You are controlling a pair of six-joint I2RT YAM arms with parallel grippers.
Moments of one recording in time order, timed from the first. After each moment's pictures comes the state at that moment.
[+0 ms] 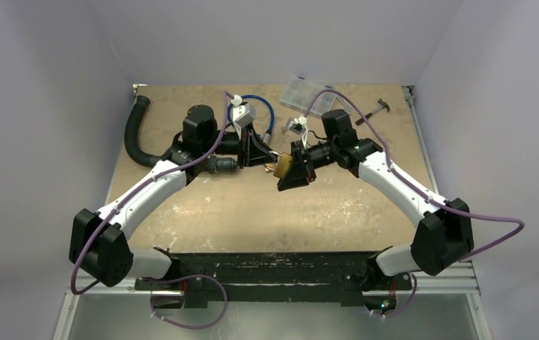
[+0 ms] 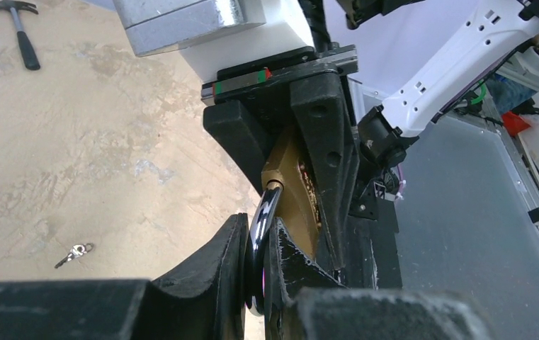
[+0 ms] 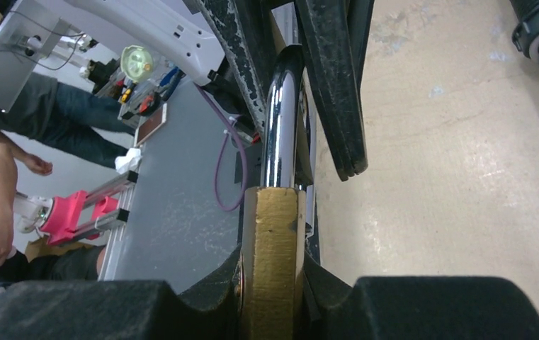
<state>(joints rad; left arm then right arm) -0.51 1.35 1.05 0.10 1.02 -0.18 0.51 1.42 1.14 -0.37 -1.21 0.04</state>
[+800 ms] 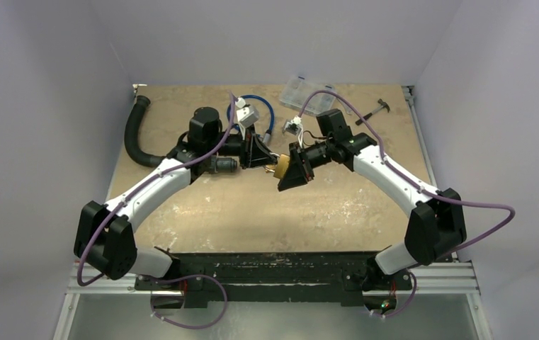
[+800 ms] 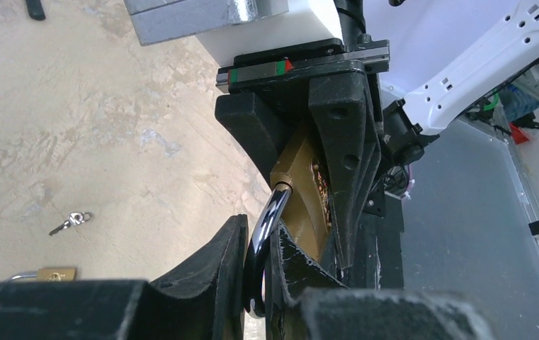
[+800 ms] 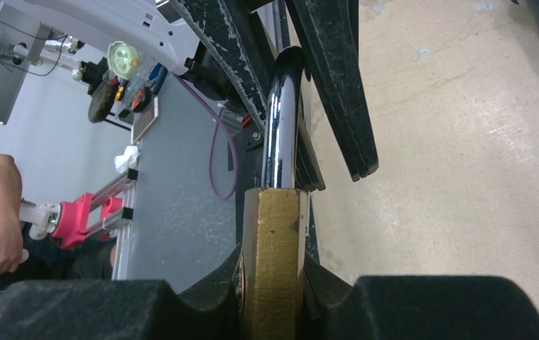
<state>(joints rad) -0.52 1.40 1.03 0.12 0.98 -0.22 0.51 1.50 1.20 -0.51 -1.15 0.00</state>
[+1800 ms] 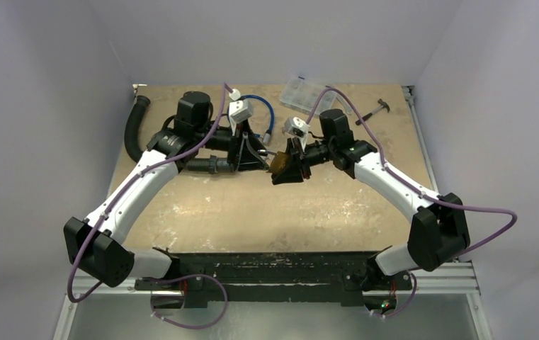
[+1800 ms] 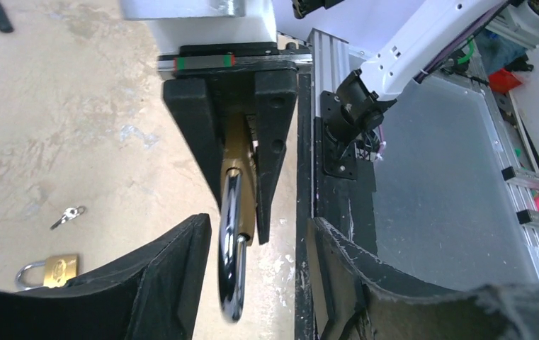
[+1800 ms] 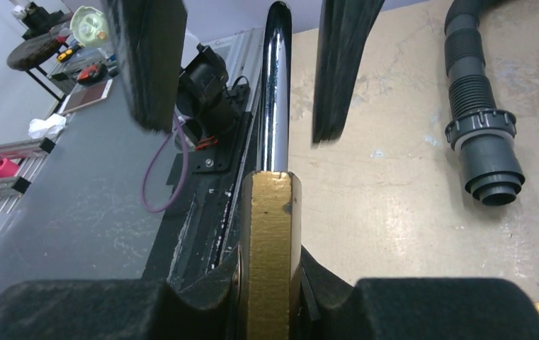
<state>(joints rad) -0.47 1.35 1.29 -0.40 1.07 0.07 0.50 1.45 1.11 -0.22 -1.22 -0.21</state>
